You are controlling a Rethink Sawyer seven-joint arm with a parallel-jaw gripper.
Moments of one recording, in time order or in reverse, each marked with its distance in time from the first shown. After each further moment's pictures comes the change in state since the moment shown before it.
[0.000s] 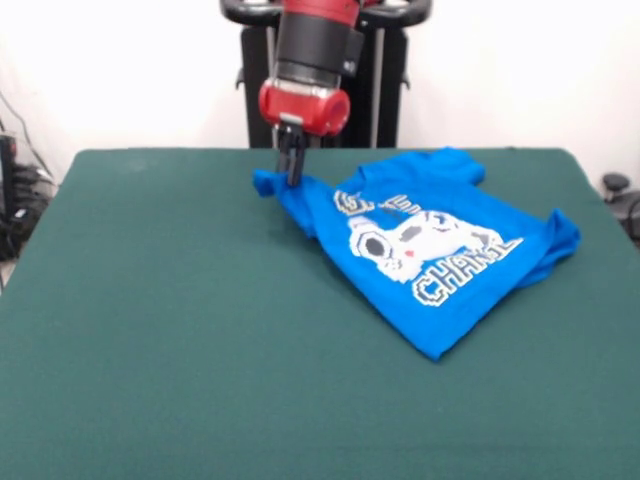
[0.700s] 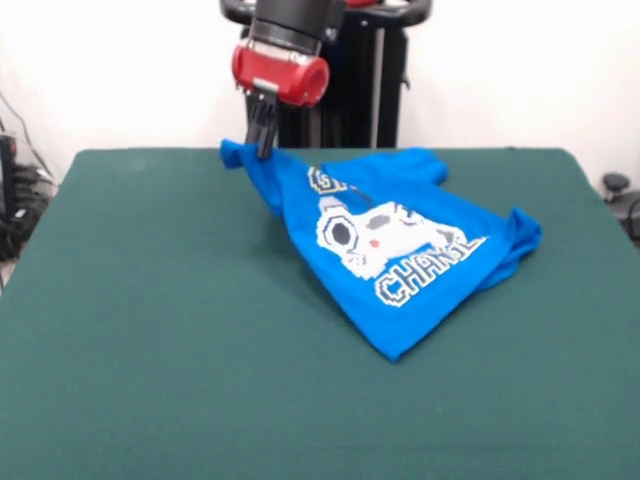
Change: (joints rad) arm 0.045 -0.081 -0.063 -0.076 -0.064 0.139 0.000
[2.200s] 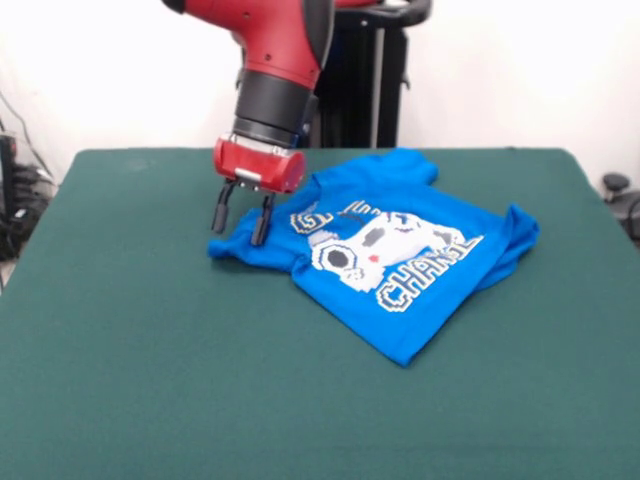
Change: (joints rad) arm 0.036 0.373 -0.101 -0.185 0.037 -0.288 0.000
